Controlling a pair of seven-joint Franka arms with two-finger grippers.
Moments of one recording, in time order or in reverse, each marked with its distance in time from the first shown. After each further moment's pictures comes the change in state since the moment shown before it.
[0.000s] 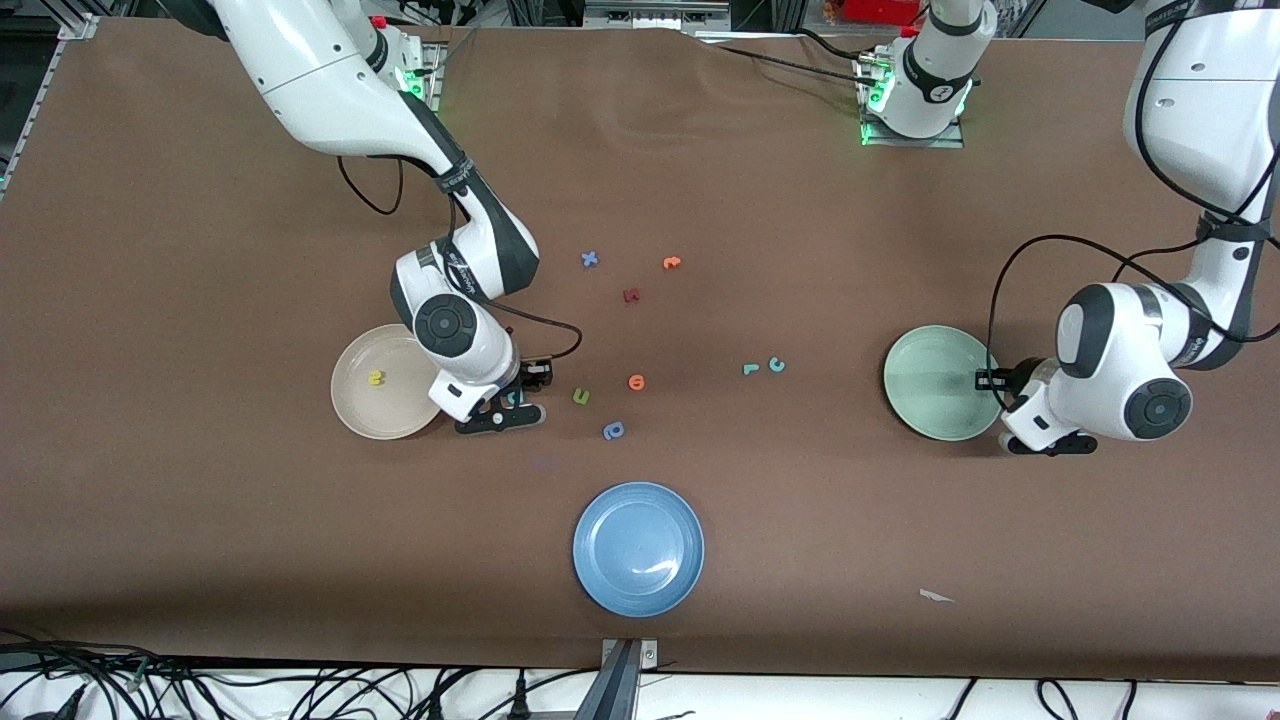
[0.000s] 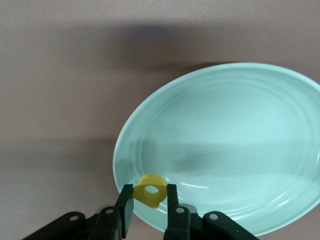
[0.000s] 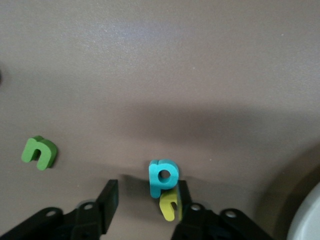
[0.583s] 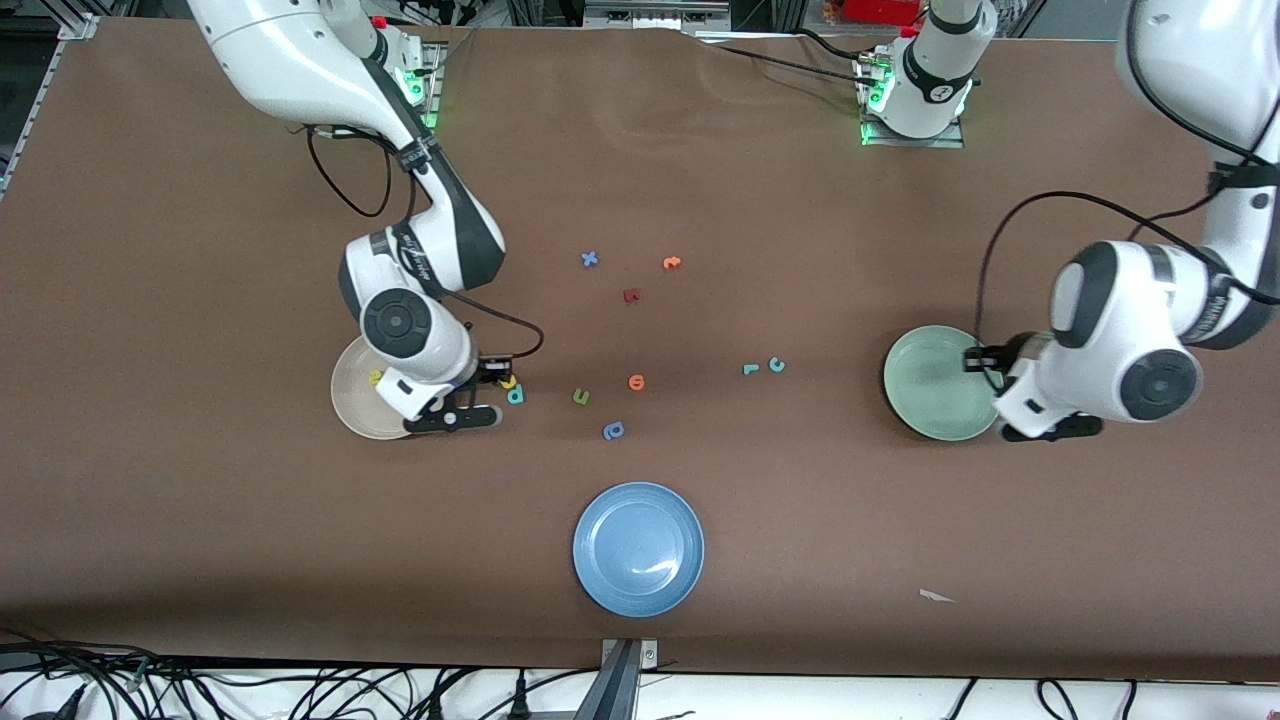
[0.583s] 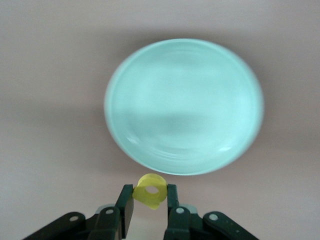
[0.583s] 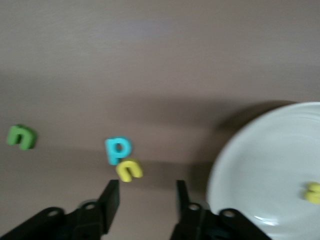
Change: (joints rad) left arm -0.055 -0.116 0.017 0.059 -0.005 -0.217 -0.078; right arm -0.003 -0.094 -0.039 0.000 -0.002 -0.147 0.007
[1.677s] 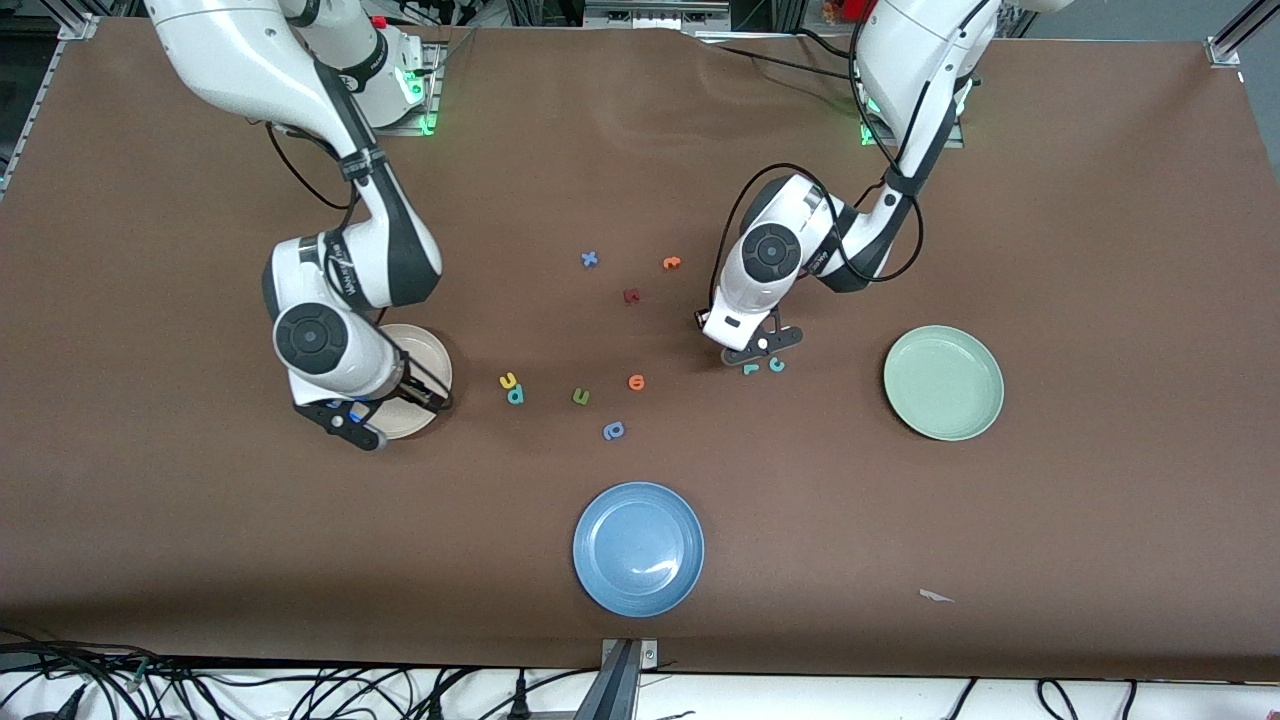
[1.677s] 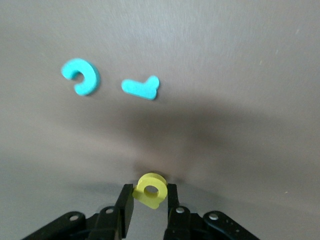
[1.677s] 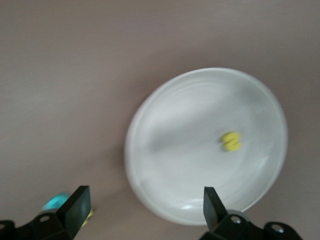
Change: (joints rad) left arm -0.620 0.060 -0.017 -0.250 -0.194 0.609 -0.800; right arm -0.016 -0.077 -0.114 -0.018 -0.005 -0.081 0.452
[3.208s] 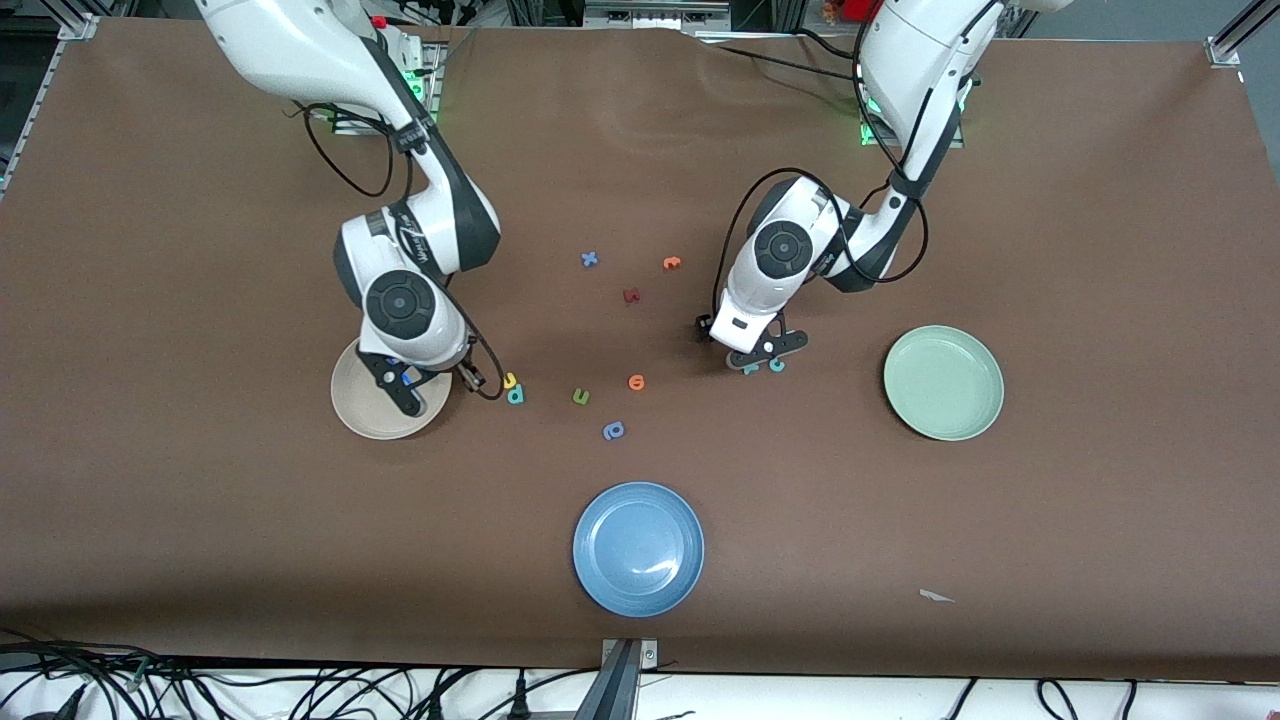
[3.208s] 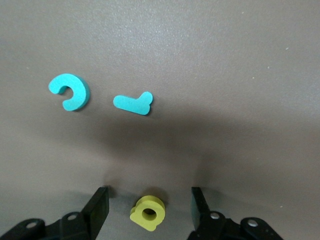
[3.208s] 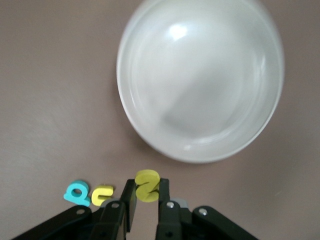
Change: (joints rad) left arm 0.003 0.002 -0.007 -0.090 -0.002 0.193 0.016; right arm 0.064 -0.027 0.000 -0.033 -0.045 -0.053 0.444
